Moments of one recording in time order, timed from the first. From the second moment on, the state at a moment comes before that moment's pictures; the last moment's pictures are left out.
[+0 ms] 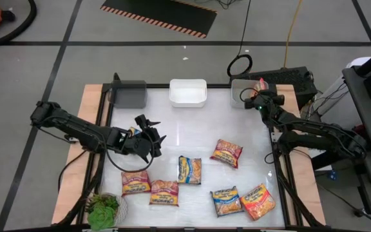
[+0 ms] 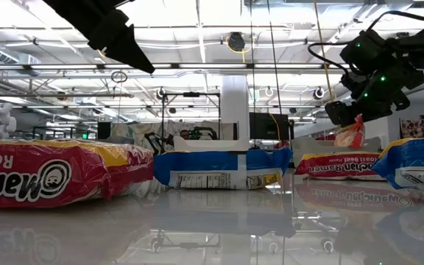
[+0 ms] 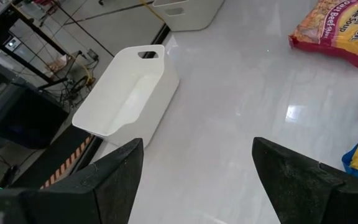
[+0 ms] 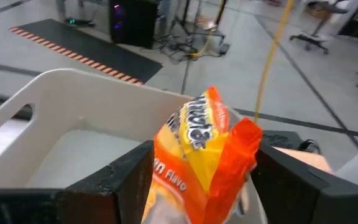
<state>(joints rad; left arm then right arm) -0.28 1.26 0.83 -0.35 -0.80 -0.14 -0.69 0.90 0.25 0.07 0.84 0.23</state>
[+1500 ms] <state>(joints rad) -0.28 1.26 0.83 -0.37 -0.78 -0.20 -0.65 0.87 0.21 0.43 1.00 -0.15</state>
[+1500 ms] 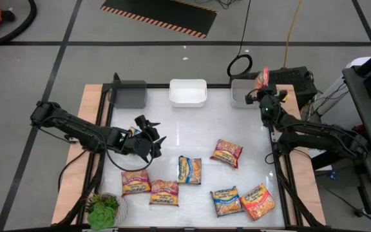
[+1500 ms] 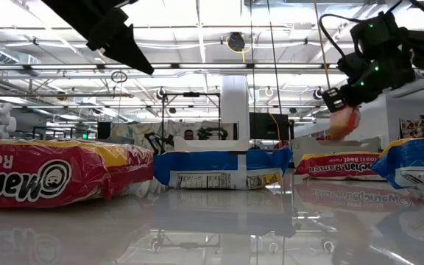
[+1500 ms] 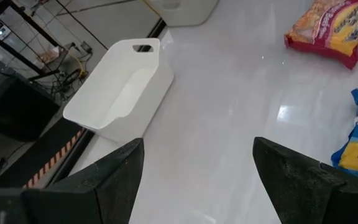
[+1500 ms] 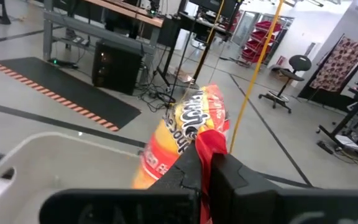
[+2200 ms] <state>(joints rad) -0.28 1.26 0.83 -0.37 -0.78 -0.18 -0.65 0.87 0.07 0.60 1.05 -0.23</state>
